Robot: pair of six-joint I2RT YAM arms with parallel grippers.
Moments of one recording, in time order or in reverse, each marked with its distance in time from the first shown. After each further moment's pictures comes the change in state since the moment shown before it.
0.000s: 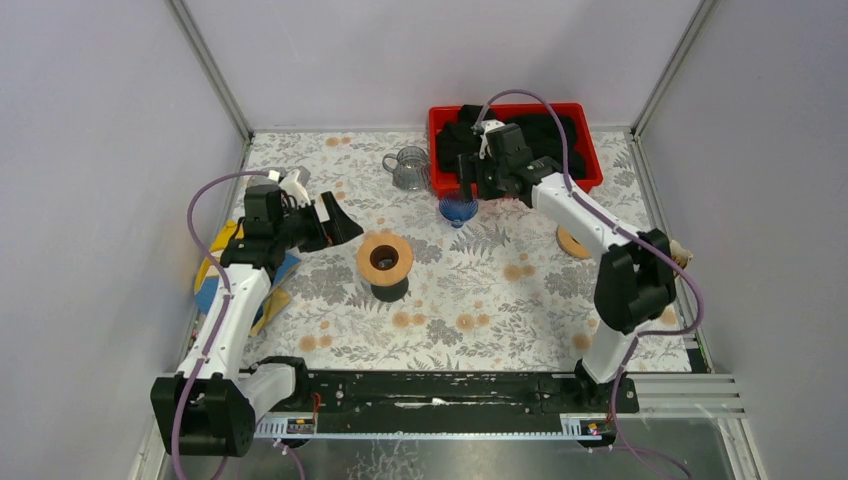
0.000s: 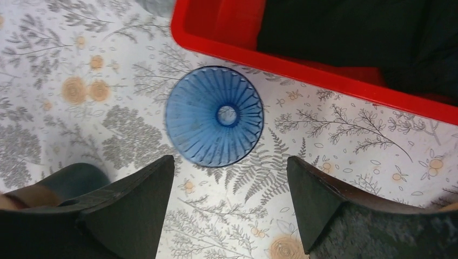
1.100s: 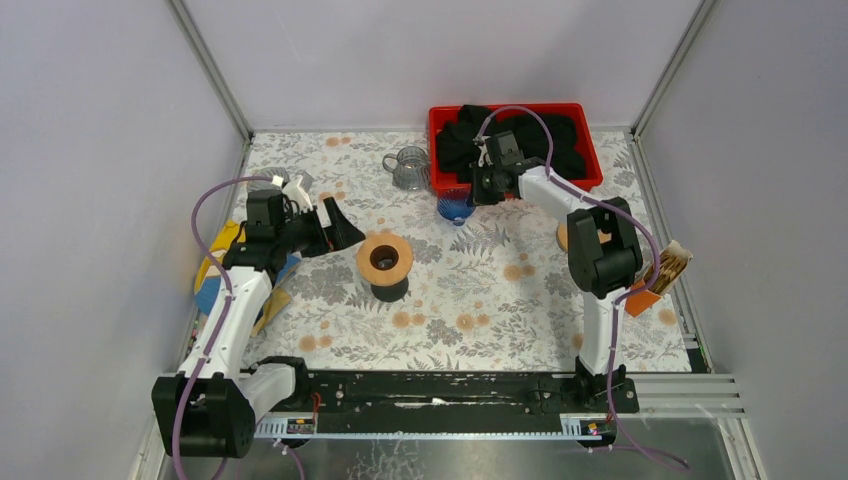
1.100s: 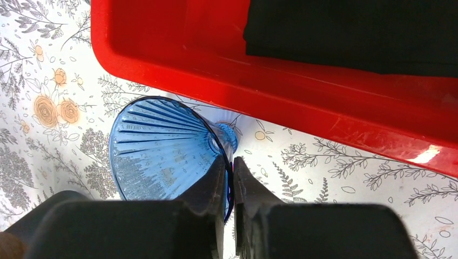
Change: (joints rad) left arm 0.000 -0.006 -0.041 0.006 0.029 0.008; right arm -0.106 0.315 0.072 0.078 -0.182 0.085
